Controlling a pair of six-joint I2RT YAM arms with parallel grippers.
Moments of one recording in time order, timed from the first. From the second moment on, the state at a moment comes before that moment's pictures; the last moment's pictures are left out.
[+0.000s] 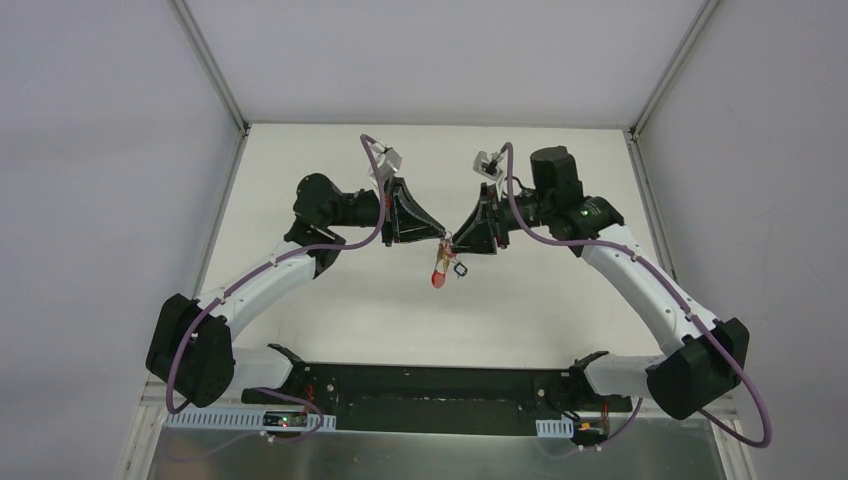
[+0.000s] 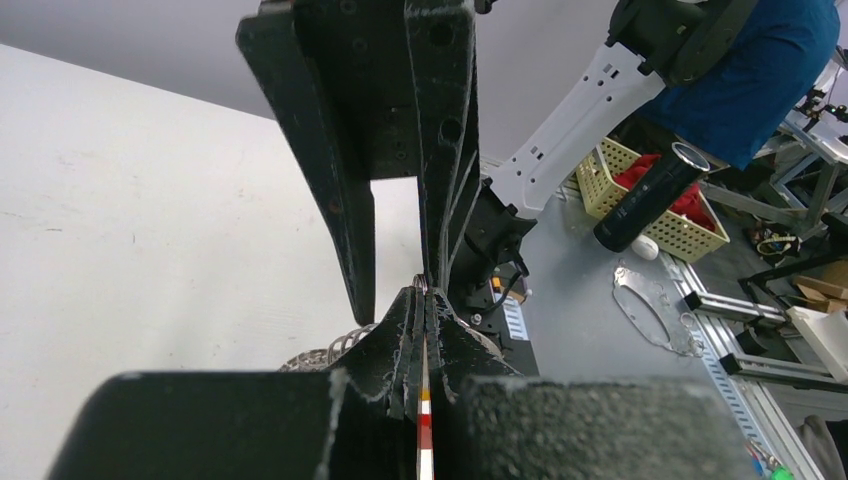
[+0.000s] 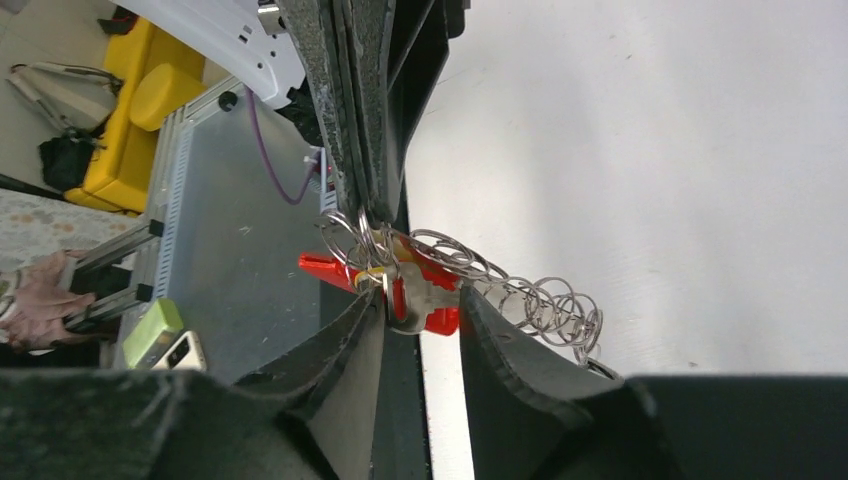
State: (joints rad) left arm -0.52 1.28 0.85 0.74 1.07 -0.66; right arm 0.52 1.29 1.19 -0.48 -1.05 0.00
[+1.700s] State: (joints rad) left arm -0.51 1.31 0.84 0.82 1.08 -0.74; right arm 0.55 1.29 1.29 -0.54 -0.98 -0.06
